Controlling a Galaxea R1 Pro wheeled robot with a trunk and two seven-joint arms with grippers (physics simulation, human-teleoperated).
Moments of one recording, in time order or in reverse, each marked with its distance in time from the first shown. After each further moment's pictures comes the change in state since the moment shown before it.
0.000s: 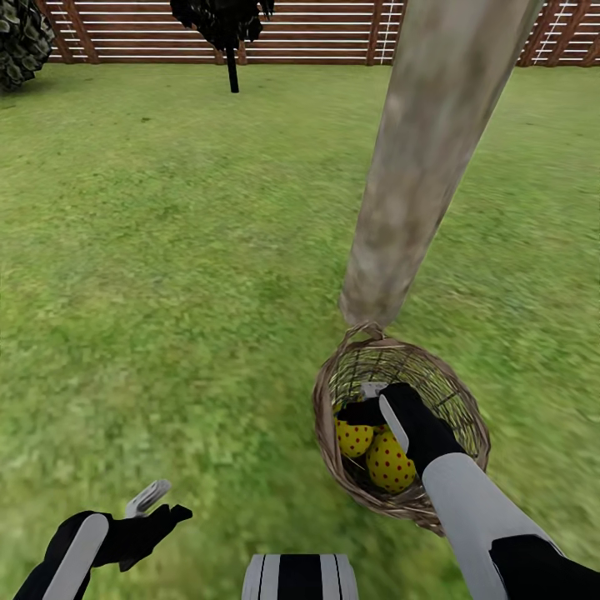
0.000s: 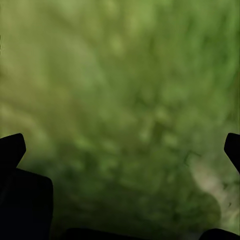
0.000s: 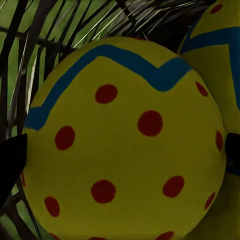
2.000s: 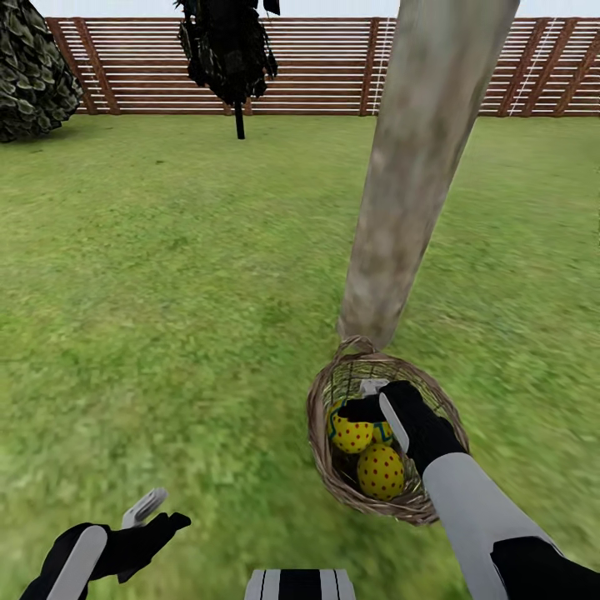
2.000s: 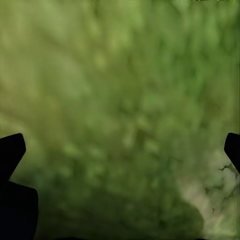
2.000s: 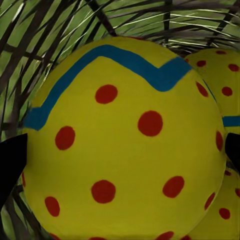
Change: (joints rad) left arm 0.031 -0.008 0.005 0.006 0.005 -0.044 -0.005; right arm 0.003 -0.002 0.008 -0.028 0.004 0.000 -0.005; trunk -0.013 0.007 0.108
